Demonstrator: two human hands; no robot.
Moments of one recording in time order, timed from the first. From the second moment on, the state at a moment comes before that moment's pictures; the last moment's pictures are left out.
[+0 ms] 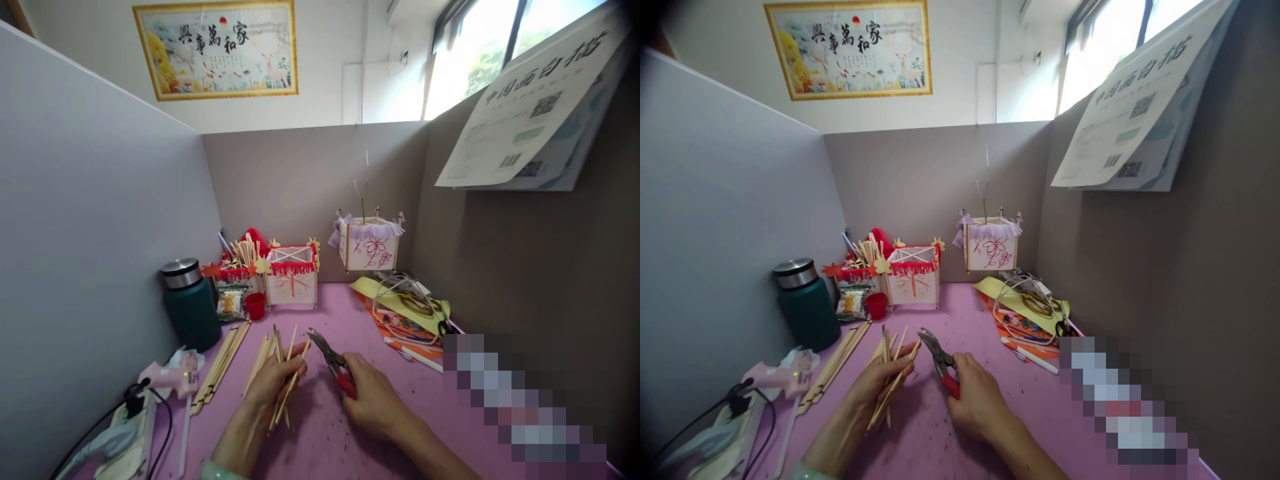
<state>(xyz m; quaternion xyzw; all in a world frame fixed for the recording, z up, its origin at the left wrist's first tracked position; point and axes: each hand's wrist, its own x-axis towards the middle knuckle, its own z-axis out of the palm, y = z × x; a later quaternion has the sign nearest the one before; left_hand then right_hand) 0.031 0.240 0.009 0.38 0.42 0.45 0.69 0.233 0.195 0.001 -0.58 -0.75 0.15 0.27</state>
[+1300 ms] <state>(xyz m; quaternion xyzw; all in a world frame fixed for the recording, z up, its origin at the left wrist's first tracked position) 0.030 0.246 0.004 0.36 0.35 0.40 0.76 0.236 0.195 -0.004 -0.60 -0.75 0.14 0.24</state>
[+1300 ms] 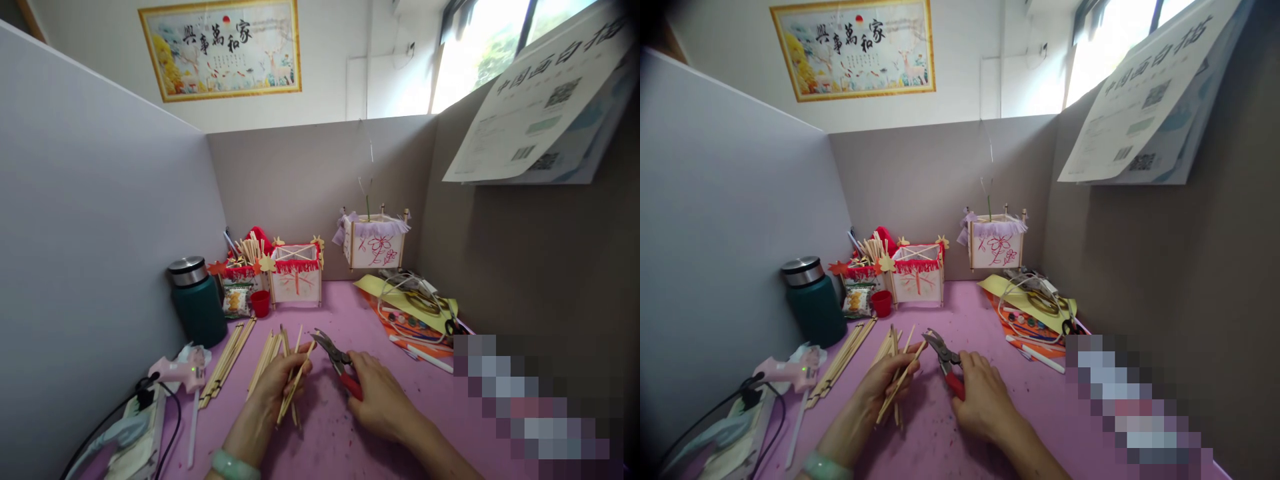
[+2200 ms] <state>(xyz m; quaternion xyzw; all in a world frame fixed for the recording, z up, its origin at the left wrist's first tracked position) 0.034 0.242 0.006 0.39 0.45 0.43 0.68 0.233 0.198 -0.007 -0.61 -0.74 0.12 0.27</state>
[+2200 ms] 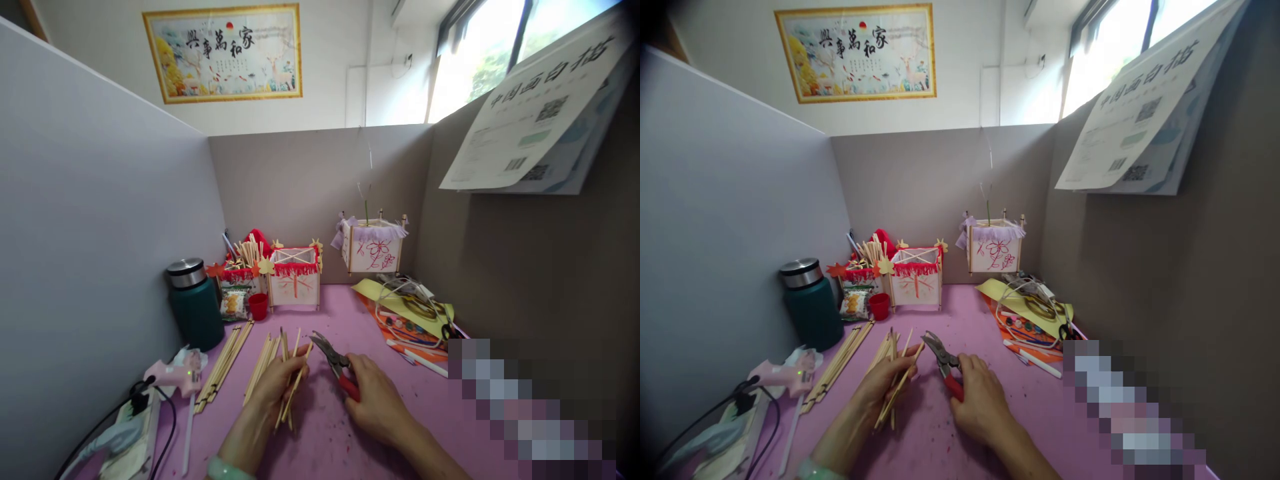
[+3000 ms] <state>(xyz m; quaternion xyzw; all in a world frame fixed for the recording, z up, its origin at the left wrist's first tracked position) 0.049 0.228 0.018 0.49 0.37 0.49 0.62 0.228 0.203 0.009 -0.51 -0.59 0.47 0.42</state>
